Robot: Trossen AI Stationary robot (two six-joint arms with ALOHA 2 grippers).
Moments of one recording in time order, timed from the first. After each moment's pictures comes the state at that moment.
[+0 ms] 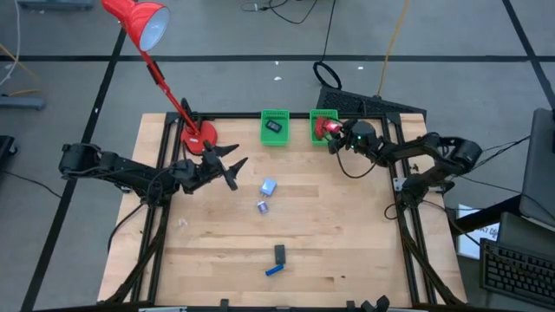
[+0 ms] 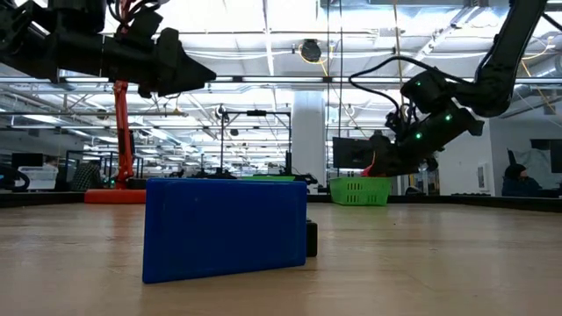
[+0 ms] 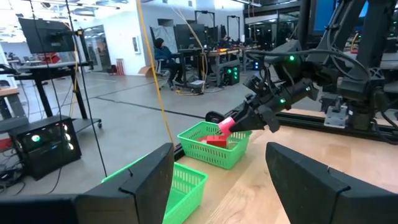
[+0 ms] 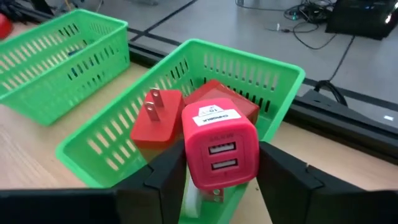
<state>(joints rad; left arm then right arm) 0.00 1.14 0.26 0.94 -0.57 0.08 -0.71 1.50 0.37 0.68 0.18 0.20</state>
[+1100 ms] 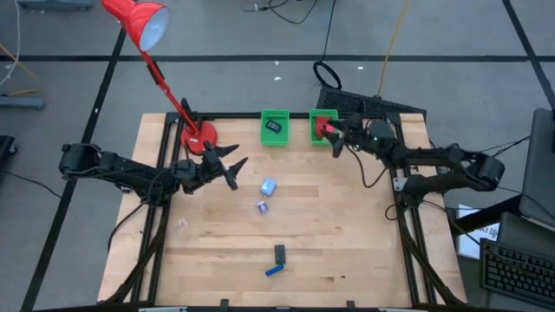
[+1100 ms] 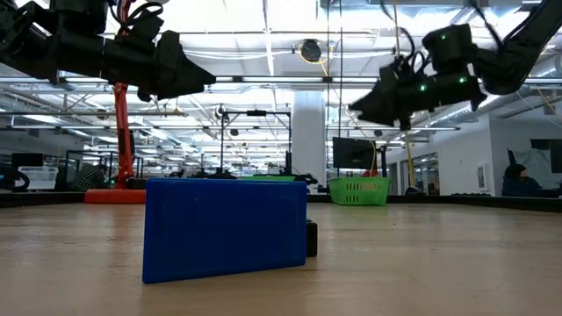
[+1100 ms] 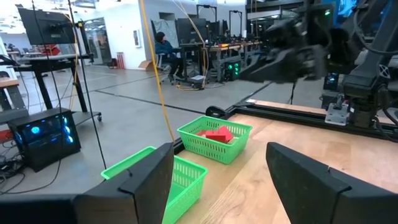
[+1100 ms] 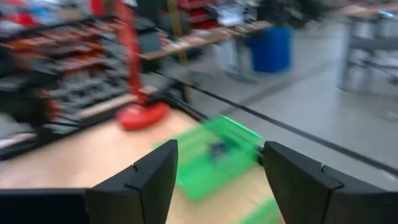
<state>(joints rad) 0.00 1.14 0.26 0.92 -0.58 0.04 -0.64 1.22 0.37 0.82 -0.15 0.17</state>
